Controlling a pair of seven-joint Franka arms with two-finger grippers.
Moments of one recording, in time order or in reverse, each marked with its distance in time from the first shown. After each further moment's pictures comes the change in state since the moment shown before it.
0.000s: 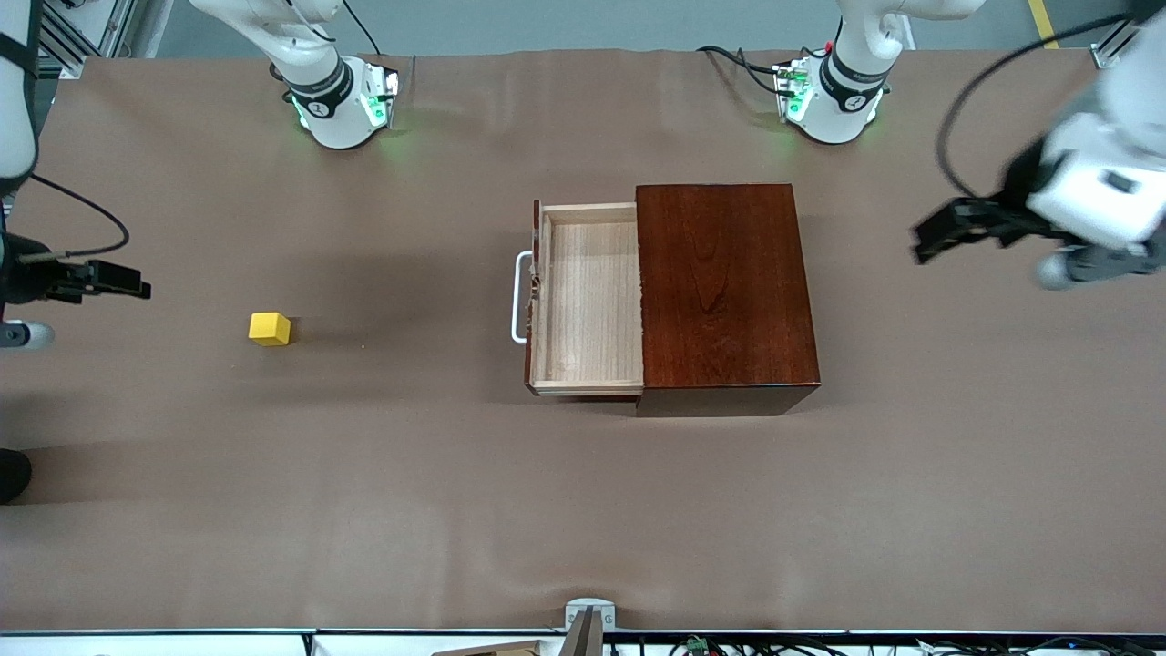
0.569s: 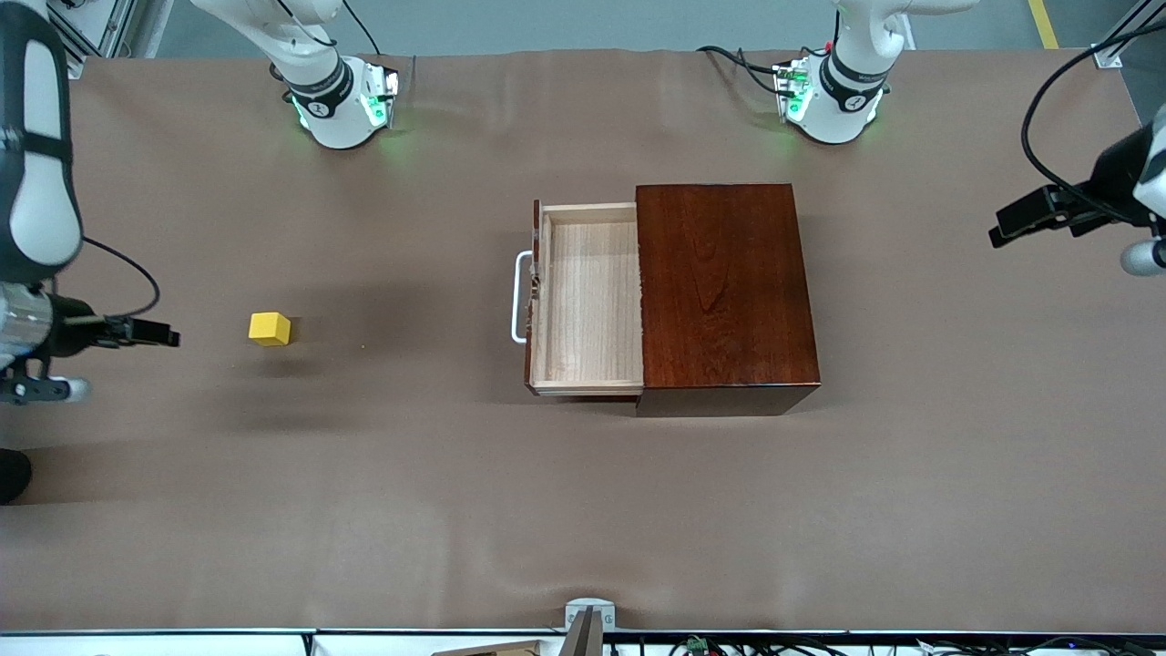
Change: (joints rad) left arm 0.172 -0.182 -0.079 -0.308 0.012 0.090 0.148; right arm -0.039 0.145 -0.001 -0.071 0.062 0.194 0.003
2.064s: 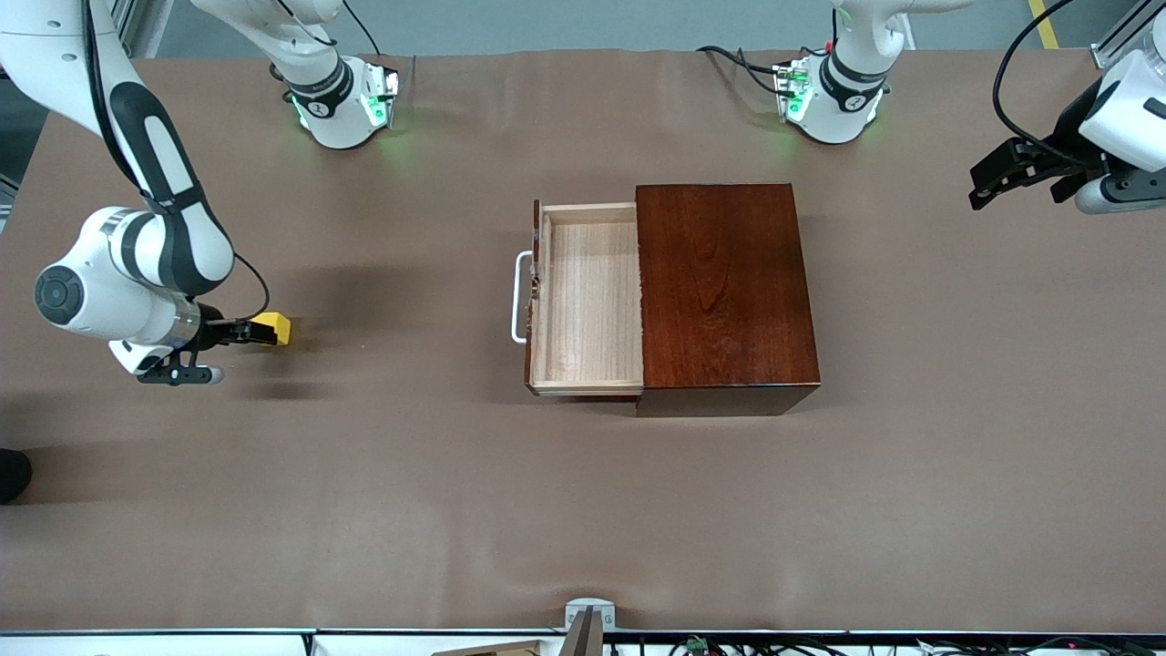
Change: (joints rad) left arm 0.027 -0.164 -0.057 -0.203 0.039 0.095 0.033; right arm 0.017 0.011 0.020 -0.492 0.012 0.543 0.000
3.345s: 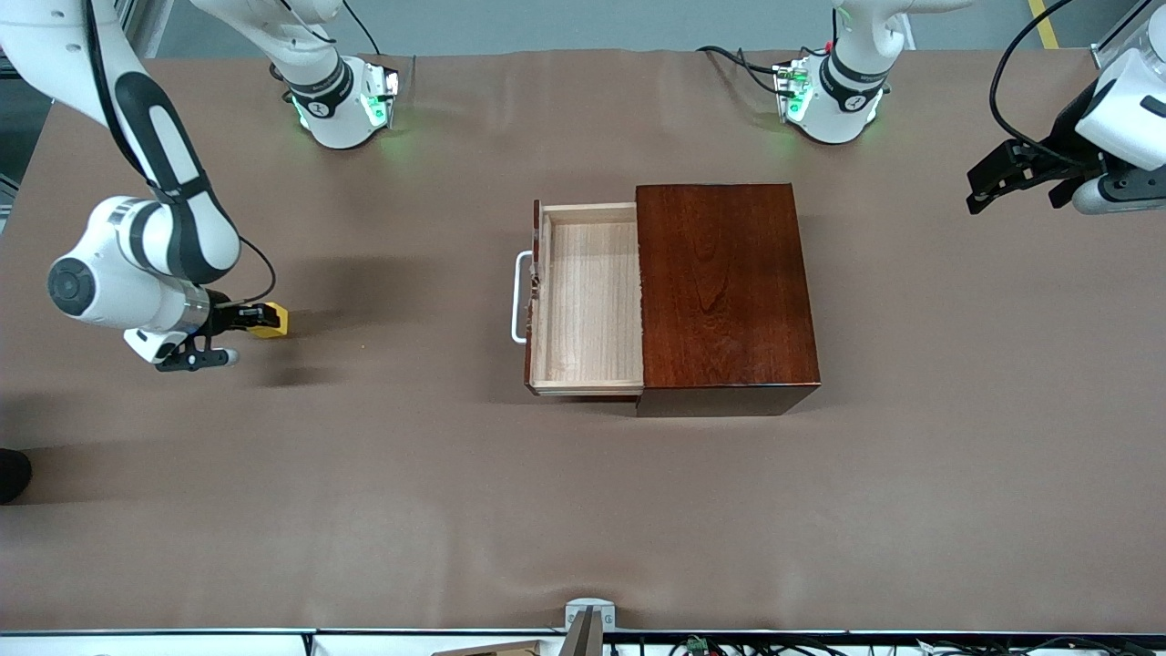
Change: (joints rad) left arm -0.003 0.000 -0.008 0.000 0.000 0.030 0.002; right arm 0.004 -0.059 0.006 -0.006 0.004 -0.152 -0.077
